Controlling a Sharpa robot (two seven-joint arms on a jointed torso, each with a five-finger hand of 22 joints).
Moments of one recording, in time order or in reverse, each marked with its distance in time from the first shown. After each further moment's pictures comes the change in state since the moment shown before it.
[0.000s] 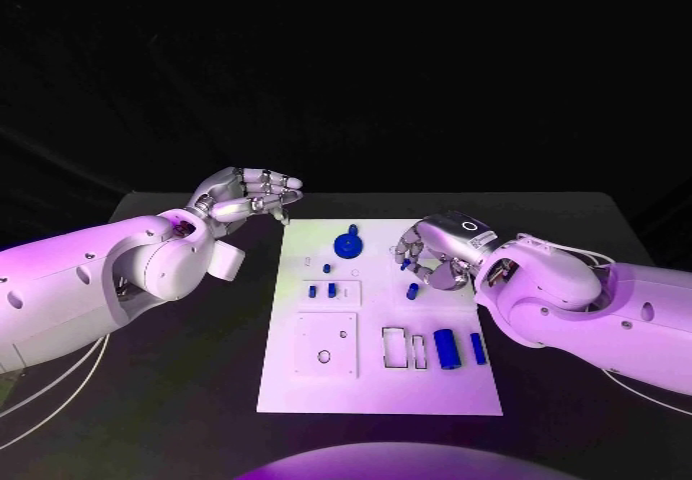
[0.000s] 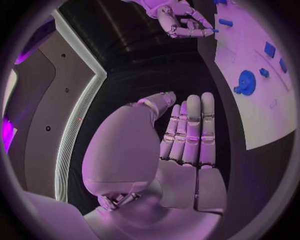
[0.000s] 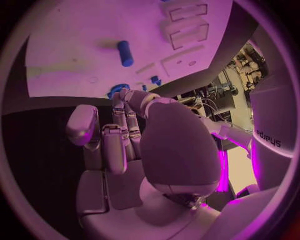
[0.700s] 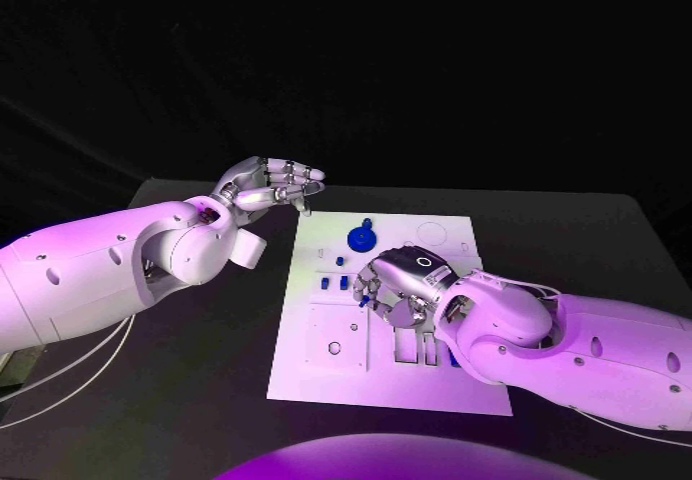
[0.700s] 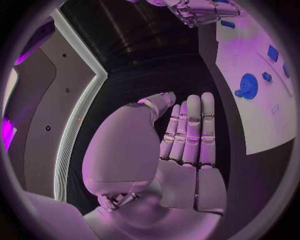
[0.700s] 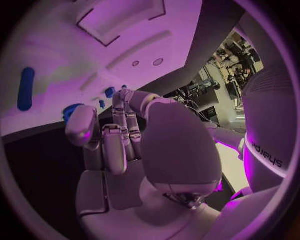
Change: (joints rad) left arm 0.000 0.023 0.000 -0.011 -0.002 0.003 -0.001; left_hand -0.004 0.004 0.000 0.000 0.000 0.000 0.000 0.000 0.000 -0.004 0.004 0.000 0.000 0.000 0.000 0.000 -0.001 0.000 0.000 0.000 0.000 0.000; right arm -0.095 0.166 -0.010 0.001 -0.003 0.009 0.002; right_hand -0.012 0.001 0.008 -0.009 -0.046 -0.001 -0.001 0.002 0.006 0.000 0.000 -0.004 0.005 0.000 0.000 0.000 0.000 0.000 0.000 0.000 0.010 0.007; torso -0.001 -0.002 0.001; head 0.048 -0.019
